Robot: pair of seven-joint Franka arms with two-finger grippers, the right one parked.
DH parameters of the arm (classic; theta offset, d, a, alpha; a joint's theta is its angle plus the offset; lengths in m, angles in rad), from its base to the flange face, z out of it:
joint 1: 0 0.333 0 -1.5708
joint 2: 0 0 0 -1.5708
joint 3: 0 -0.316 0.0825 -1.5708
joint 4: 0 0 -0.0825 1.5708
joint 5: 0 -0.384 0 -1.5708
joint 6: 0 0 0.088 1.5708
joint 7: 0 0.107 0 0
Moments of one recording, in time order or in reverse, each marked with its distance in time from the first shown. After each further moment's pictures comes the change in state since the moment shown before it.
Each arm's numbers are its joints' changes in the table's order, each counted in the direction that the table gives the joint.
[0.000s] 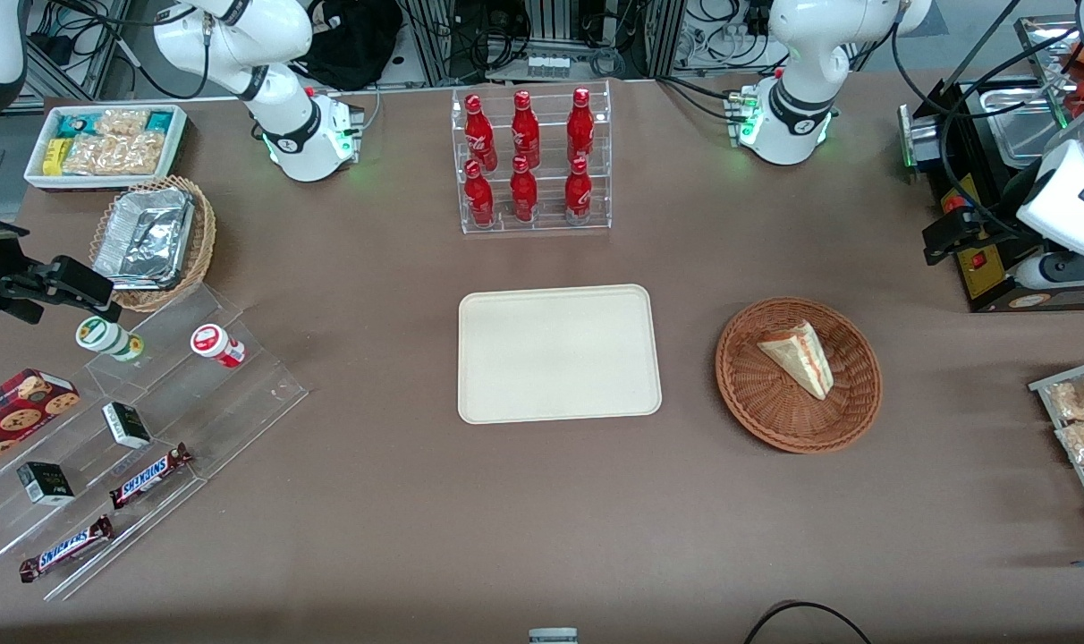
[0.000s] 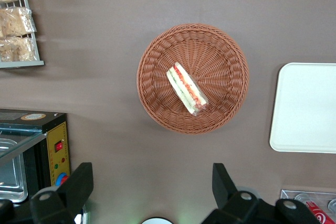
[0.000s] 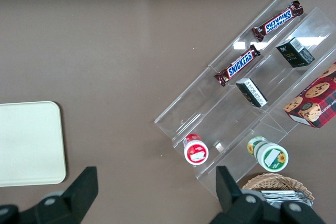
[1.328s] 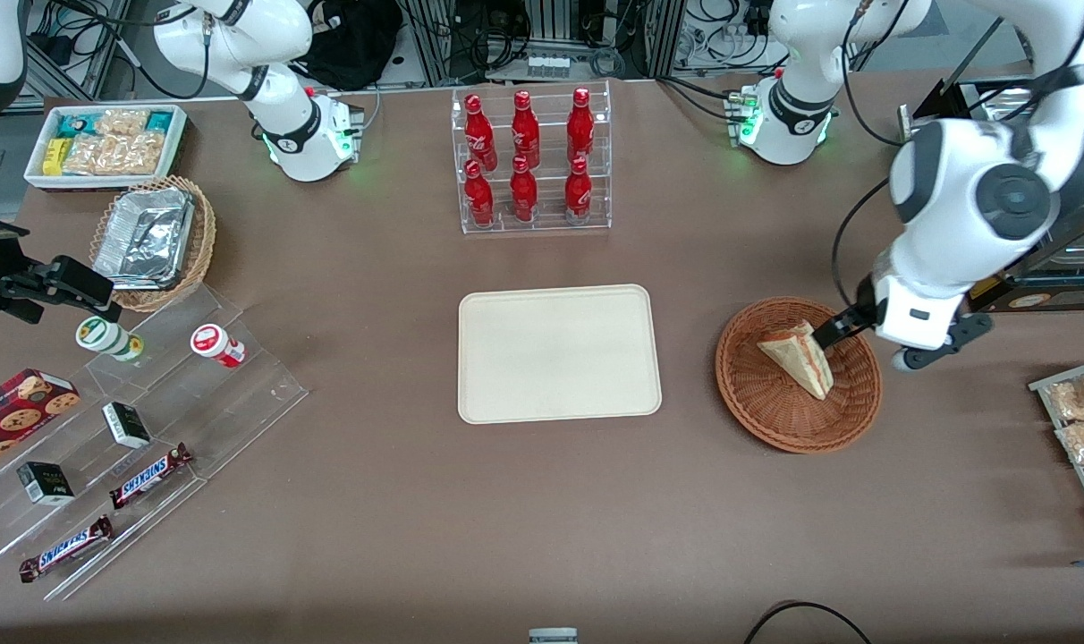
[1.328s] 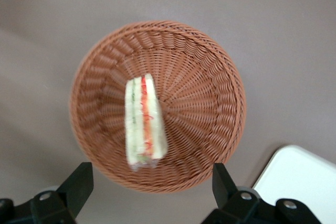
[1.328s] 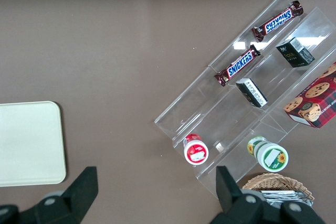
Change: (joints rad) arm 0.001 0.043 0.097 -0.547 0.023 0.677 -0.635
